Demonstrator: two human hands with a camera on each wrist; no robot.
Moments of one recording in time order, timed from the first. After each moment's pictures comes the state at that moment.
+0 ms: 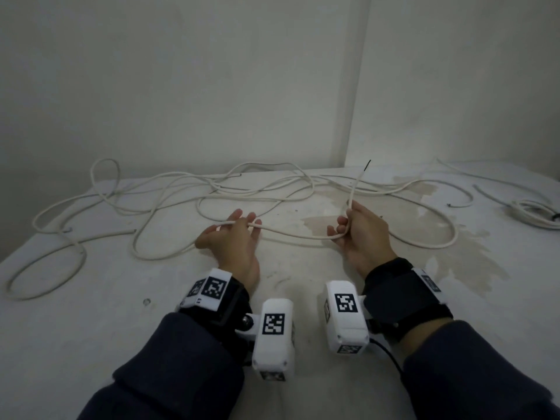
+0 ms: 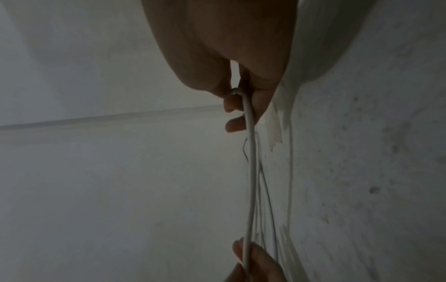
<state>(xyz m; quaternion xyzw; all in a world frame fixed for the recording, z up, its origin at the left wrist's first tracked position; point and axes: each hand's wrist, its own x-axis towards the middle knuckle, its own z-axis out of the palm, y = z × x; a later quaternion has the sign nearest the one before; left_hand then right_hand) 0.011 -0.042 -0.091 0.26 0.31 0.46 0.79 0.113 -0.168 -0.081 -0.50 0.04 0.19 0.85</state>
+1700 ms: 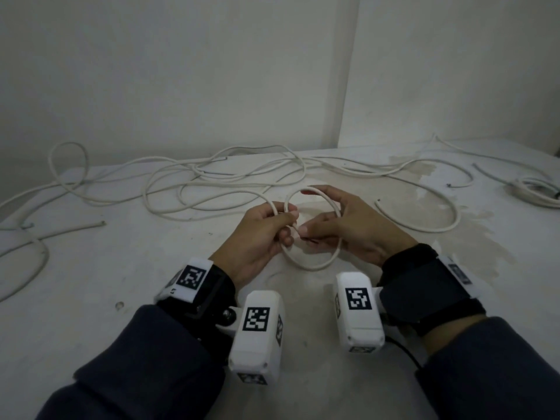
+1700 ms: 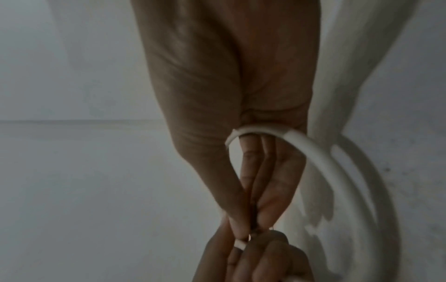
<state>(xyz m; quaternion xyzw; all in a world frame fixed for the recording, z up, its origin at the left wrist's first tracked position) 0.020 -0.056 -0.092 0.57 0.15 0.16 0.79 0.106 -0.187 -0.073 -0.62 -0.28 0.33 0.66</state>
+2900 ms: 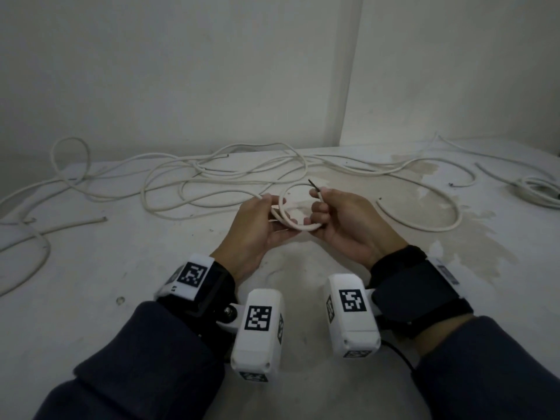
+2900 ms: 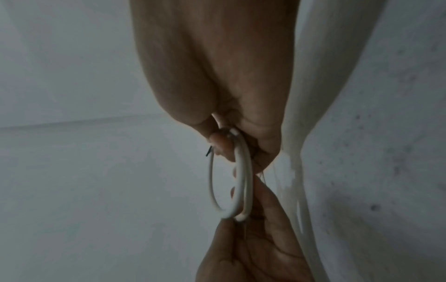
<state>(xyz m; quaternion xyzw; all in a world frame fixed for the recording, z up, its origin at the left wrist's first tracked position) 0.021 -0.056 -0.086 0.53 0.19 0.21 0.80 0.105 -0.167 -0.076 -0.46 -0.10 0.35 0.81</state>
